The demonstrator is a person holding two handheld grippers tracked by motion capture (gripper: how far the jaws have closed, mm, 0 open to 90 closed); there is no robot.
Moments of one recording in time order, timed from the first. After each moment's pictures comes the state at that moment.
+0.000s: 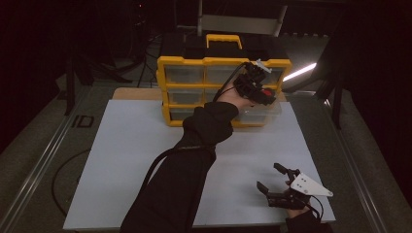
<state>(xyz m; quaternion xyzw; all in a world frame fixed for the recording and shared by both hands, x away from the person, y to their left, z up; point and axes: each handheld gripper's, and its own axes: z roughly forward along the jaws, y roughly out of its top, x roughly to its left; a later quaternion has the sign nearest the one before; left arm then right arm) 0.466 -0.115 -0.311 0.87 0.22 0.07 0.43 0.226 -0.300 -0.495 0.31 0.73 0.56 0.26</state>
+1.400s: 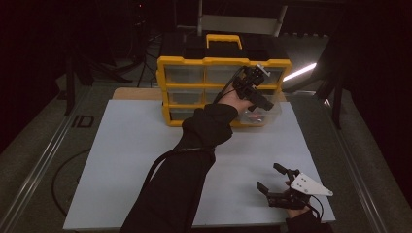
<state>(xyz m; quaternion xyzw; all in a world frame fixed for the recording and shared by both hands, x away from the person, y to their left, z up) 0.467 -0.115 -0.321 0.88 0.26 0.07 0.39 0.227 -0.301 -0.497 0.31 0.73 0.56 0.25</state>
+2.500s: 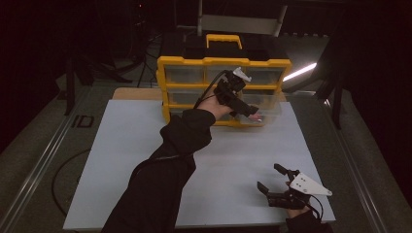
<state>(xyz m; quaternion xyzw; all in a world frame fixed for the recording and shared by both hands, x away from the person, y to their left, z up) 0.444 -0.061 -0.323 0.87 0.22 0.08 0.42 0.228 -0.302 -0.500 0.32 0.73 0.55 0.25</state>
